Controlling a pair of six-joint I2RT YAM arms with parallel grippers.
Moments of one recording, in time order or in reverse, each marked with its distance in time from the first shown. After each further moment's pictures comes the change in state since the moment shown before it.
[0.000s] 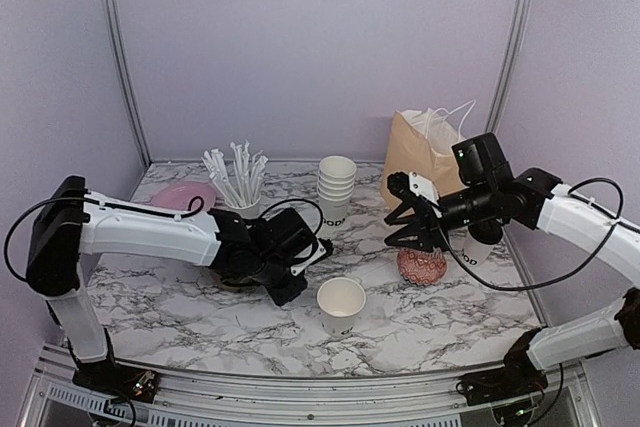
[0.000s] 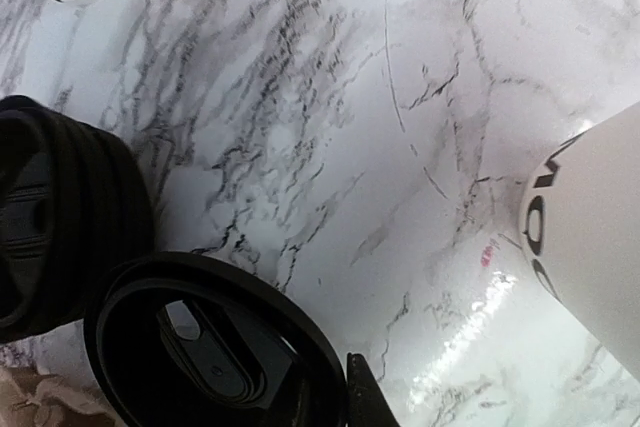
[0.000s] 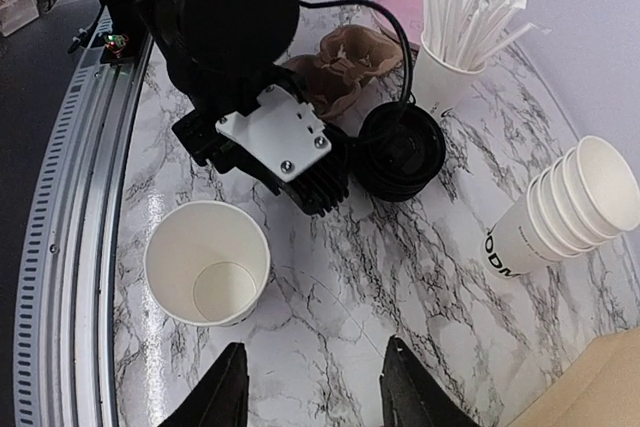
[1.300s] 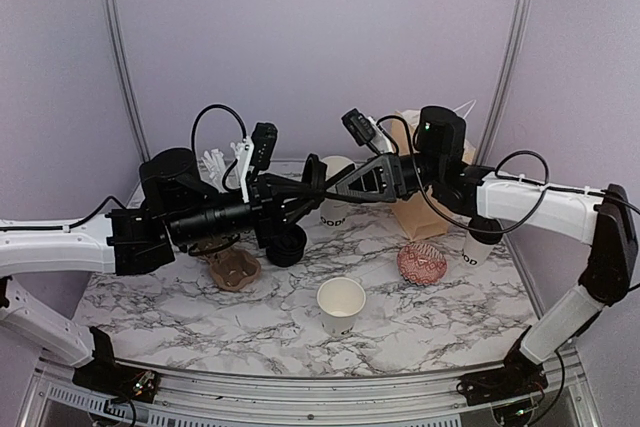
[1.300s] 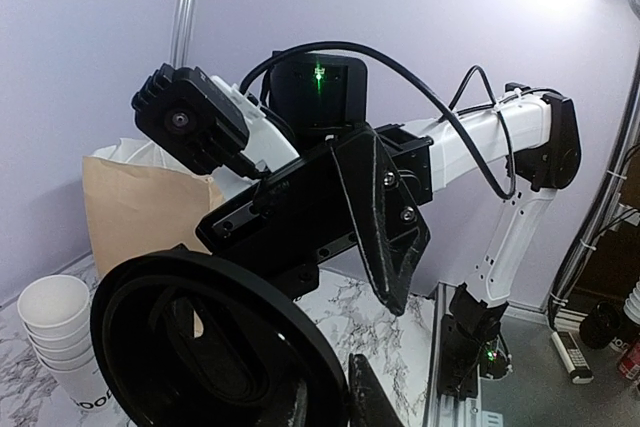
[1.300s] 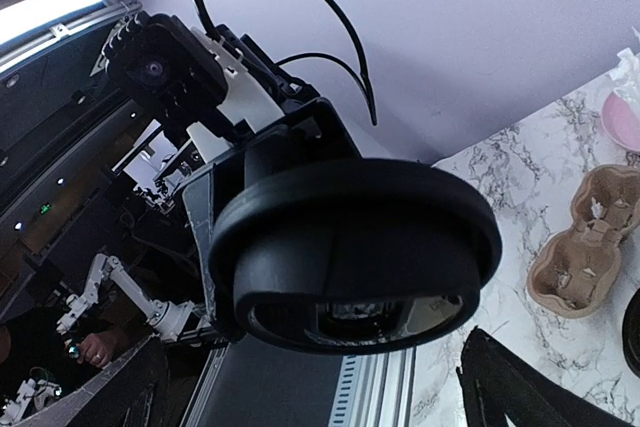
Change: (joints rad) left arm 0.019 -0.566 -0.294 0.909 0.375 -0.187; right arm 0.075 0.355 0.127 0.928 -0.613 1.272
